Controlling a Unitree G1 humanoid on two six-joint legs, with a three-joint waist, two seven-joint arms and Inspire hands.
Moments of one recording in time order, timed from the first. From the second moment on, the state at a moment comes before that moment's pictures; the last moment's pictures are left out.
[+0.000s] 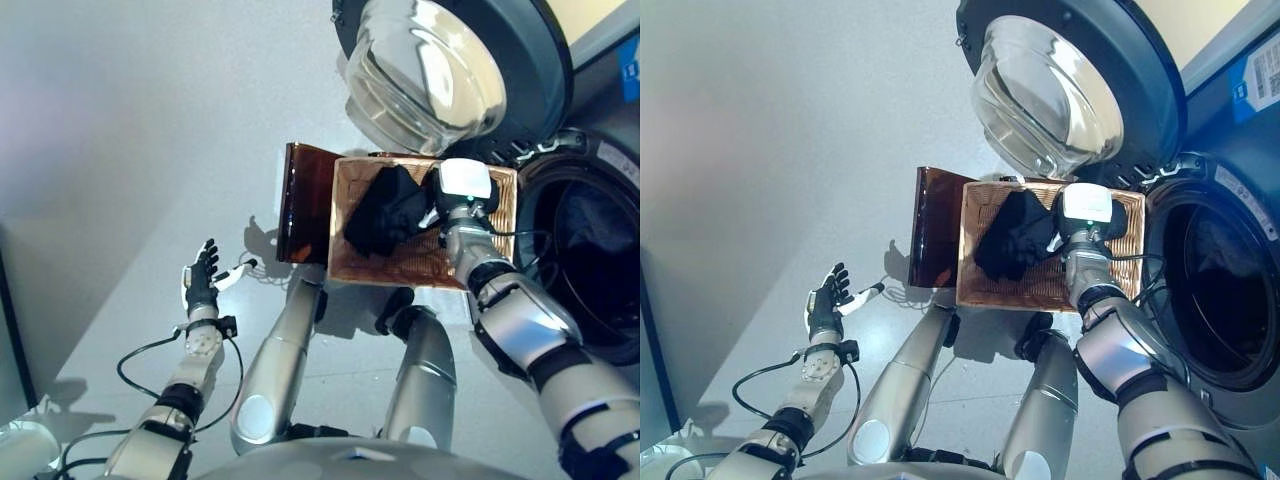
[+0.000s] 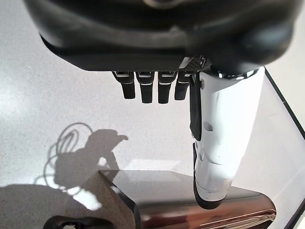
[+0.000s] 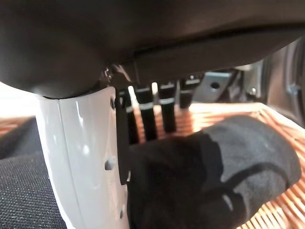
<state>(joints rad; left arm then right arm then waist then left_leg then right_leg) -0.20 0.24 -0.22 0.86 -0.32 -0.38 0.38 -0.94 -0.42 0.67 1.41 -0.57 0.05 -0.56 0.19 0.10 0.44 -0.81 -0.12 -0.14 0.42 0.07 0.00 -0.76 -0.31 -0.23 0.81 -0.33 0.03</state>
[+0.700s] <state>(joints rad) -0.20 0.21 -0.26 0.88 -0.29 -0.36 0.37 -0.78 -0.31 0.66 1.41 -0.62 0.09 -0.50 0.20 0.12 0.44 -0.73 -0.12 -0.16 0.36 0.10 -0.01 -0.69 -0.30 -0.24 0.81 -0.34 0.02</state>
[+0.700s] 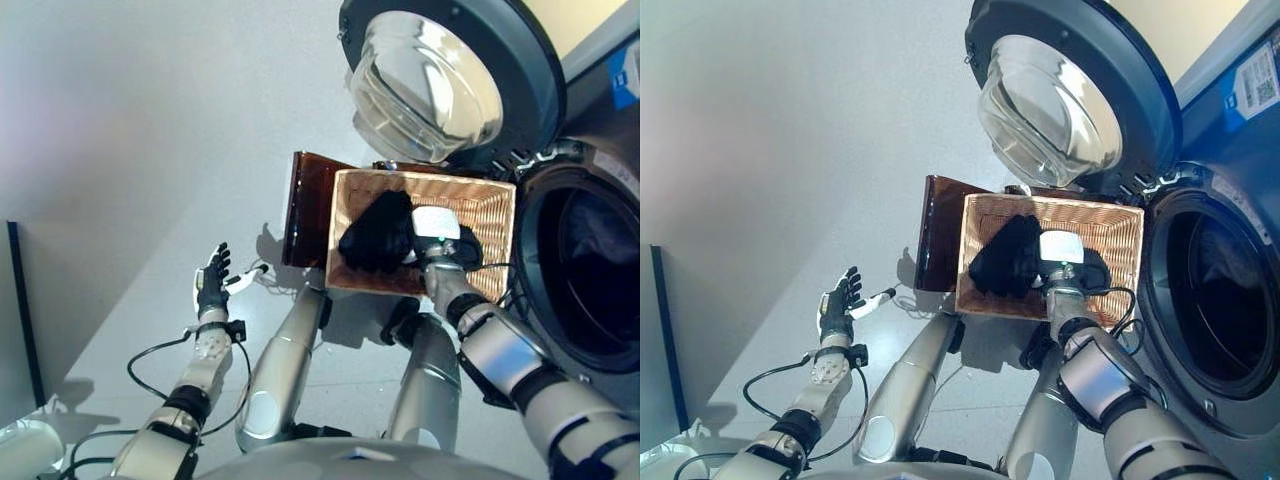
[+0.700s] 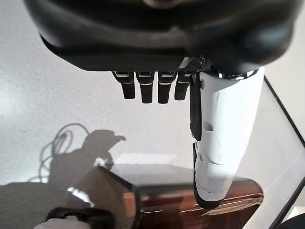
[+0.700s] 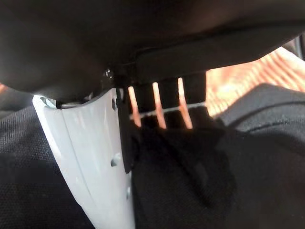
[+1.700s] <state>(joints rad) -0.08 0.21 -0.25 0.94 -0.29 -0.38 0.37 -0.50 -0.23 0.07 1.15 0.28 -0.21 -0.59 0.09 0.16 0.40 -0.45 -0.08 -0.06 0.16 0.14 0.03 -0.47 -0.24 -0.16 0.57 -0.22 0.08</state>
